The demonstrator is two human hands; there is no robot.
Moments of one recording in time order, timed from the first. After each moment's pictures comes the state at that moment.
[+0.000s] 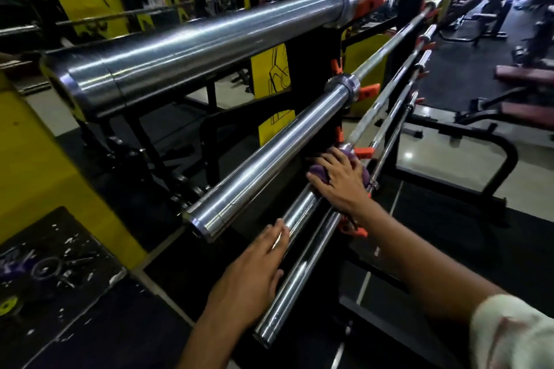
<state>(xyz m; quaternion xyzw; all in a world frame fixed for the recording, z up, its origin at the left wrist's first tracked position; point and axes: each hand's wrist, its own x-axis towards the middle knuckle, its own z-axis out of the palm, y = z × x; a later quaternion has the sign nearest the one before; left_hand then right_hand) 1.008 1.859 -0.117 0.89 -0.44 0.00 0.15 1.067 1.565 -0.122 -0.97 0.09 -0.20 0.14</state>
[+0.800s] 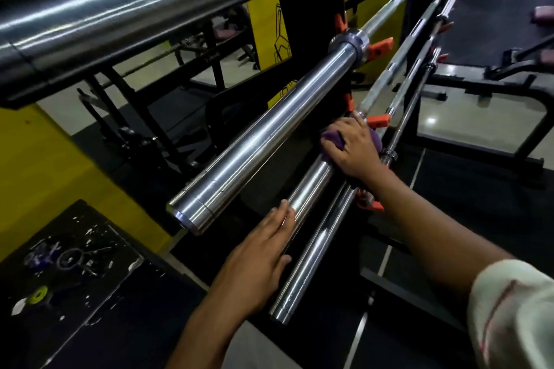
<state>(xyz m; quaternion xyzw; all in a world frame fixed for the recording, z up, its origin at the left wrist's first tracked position) 1.007 1.863 -0.103 0.88 -0.44 -0.06 0.15 1.088 1.547 -0.132 -0.91 0.02 -0.34 0.24</state>
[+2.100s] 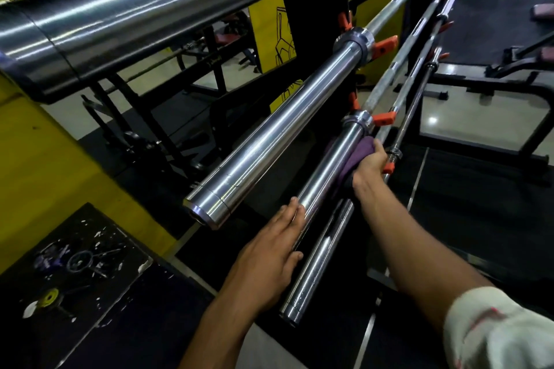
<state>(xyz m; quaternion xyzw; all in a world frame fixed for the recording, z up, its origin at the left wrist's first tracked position) 1.003 1.864 -0.096 0.88 -0.44 -0.07 0.18 1.092 1.589 -0.134 -0.16 0.33 -0.32 0.87</state>
